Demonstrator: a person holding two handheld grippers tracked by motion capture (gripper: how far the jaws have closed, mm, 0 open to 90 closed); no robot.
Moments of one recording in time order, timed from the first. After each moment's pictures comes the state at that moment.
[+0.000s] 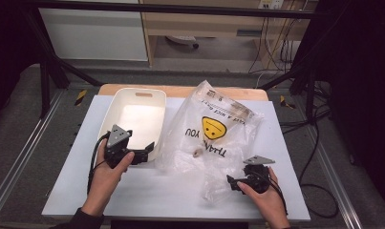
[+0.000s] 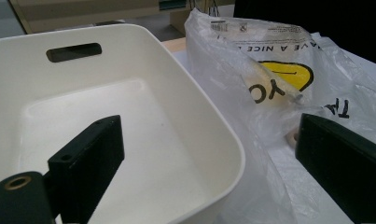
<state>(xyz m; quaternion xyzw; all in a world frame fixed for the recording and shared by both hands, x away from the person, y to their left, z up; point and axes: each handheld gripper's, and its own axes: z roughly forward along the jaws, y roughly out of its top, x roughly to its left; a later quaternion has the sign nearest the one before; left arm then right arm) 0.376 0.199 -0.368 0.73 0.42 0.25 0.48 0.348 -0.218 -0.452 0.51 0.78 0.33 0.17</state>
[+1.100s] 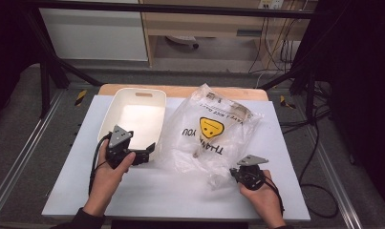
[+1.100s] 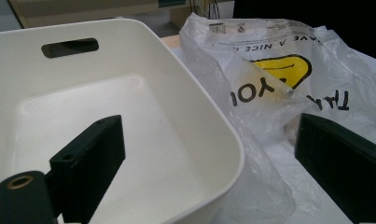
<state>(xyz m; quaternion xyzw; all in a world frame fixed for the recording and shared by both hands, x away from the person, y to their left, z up) 0.377 0.195 -0.372 0.74 0.42 0.25 0.47 0.349 -0.210 -0.448 0.44 0.81 0.34 0.18</state>
